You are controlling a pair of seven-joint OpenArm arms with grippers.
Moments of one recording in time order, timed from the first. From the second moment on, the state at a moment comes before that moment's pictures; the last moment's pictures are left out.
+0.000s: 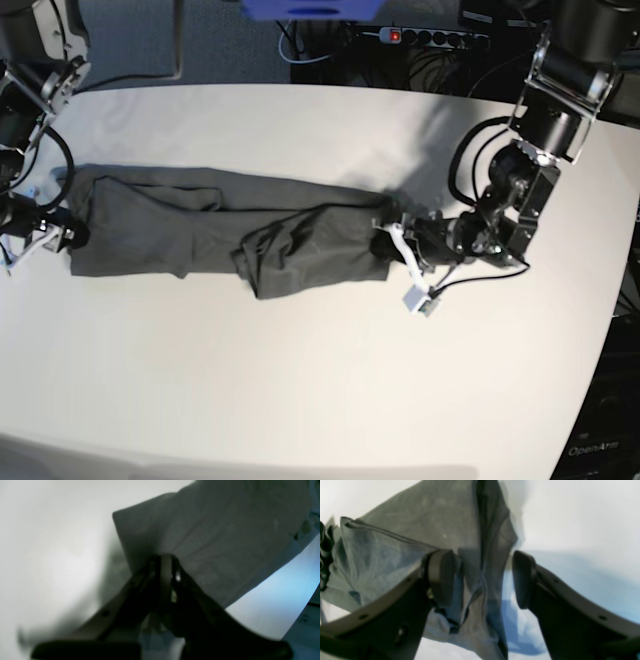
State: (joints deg) left arm -17.0 -21.5 29.3 65.3 -46.0 -14.6 44.5; right arm 15.7 25.2 40.0 51.8 27.8 40.6 -67.0
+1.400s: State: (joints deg) left arm -17.0 -21.4 29.1 65.3 -46.1 -14.5 44.8; right arm 13.9 21.9 33.6 55.9 28.1 41.1 -67.7
